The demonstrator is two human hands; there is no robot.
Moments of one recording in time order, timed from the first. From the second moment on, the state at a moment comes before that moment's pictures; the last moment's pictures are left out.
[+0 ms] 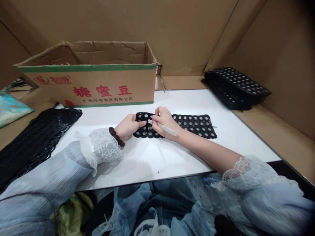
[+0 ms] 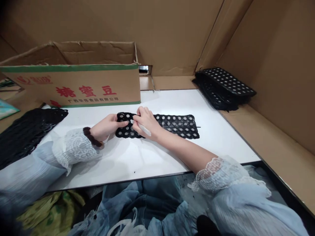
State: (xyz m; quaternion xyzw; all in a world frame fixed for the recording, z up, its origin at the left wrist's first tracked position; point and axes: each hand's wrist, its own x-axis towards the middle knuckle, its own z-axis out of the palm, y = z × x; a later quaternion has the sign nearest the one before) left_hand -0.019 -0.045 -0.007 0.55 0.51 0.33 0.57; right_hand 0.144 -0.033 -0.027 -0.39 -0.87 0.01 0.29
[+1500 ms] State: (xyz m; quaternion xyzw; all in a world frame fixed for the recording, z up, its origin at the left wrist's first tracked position) left_hand -0.036 -0.032 0.004 0.75 0.42 0.16 0.48; right_hand 0.150 -0.026 -0.032 -0.38 -0.84 0.11 0.38
